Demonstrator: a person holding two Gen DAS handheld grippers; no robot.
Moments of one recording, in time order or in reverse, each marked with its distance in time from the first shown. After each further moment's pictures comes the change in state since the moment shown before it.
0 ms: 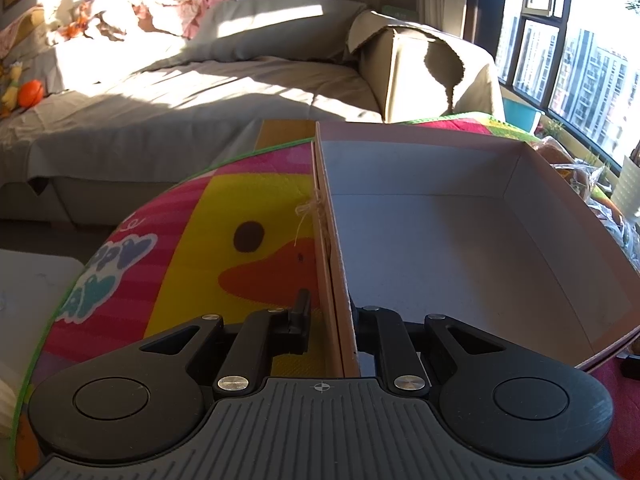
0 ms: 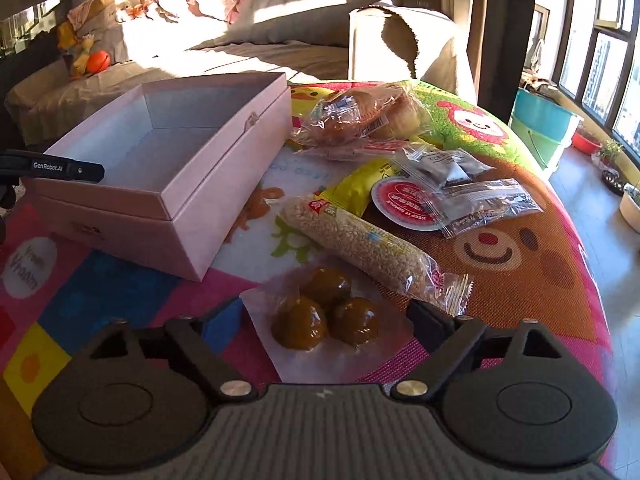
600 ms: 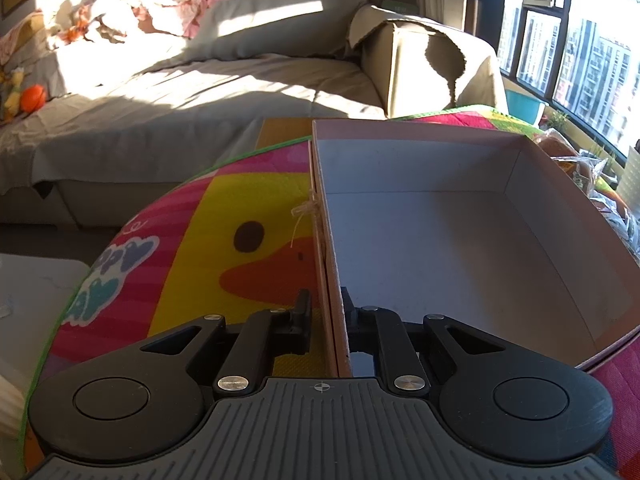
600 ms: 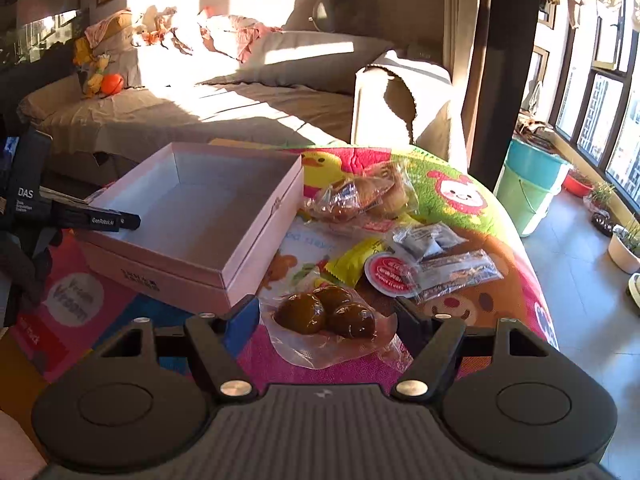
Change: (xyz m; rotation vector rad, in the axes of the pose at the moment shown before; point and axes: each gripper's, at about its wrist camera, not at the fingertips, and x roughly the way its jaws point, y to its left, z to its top) left arm -0.001 -0.006 0.002 0.022 0.017 0.023; right arm -0.075 0.009 0.032 -0.052 -0.121 -0.019
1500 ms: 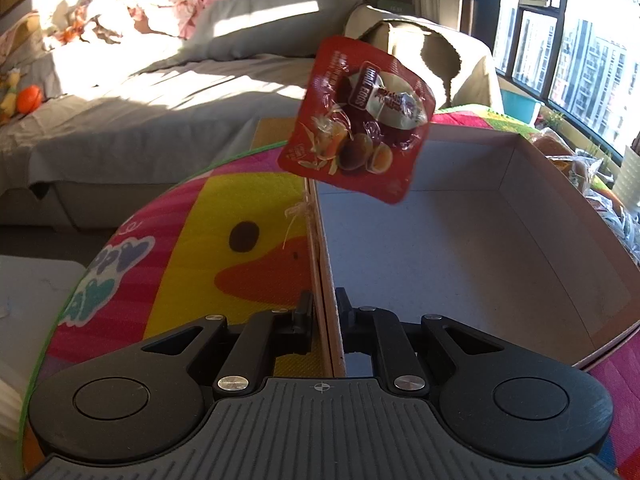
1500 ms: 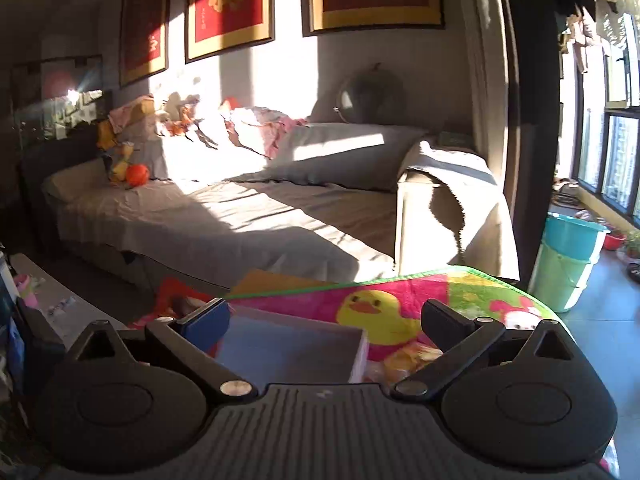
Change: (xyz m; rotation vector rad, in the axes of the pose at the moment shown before) left arm -0.002 0.002 -0.001 0.004 -0.002 -0.016; right arm 0.042 0.027 0.101 0.045 -0.237 0.041
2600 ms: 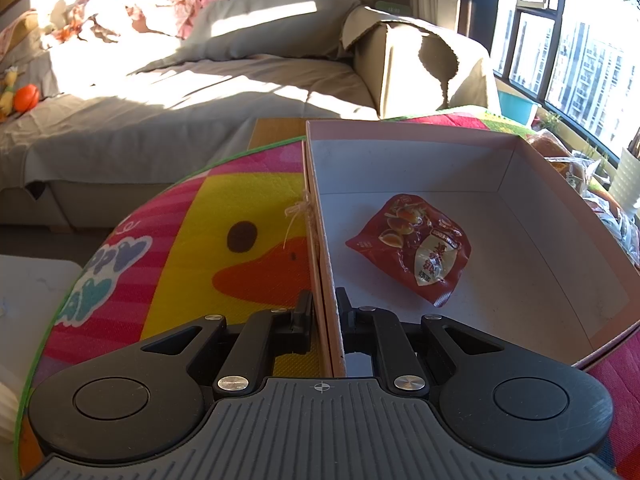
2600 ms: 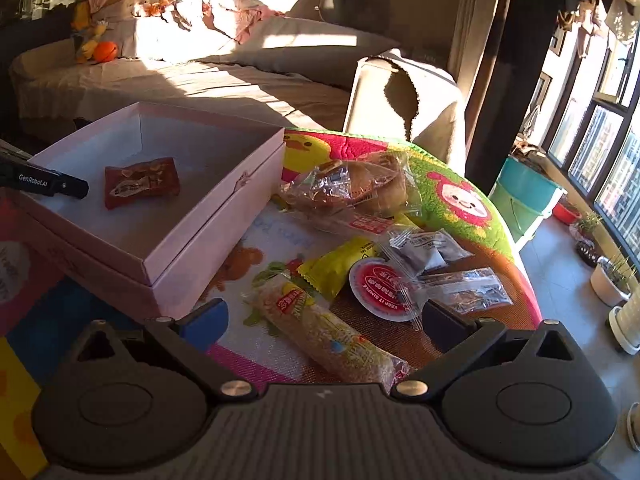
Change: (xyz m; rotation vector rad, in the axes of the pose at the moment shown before) left arm 0.000 0.002 -0.001 -0.001 -0.003 -0.010; right arm 0.015 -0.041 -0.112 -0.130 0.276 -0.089
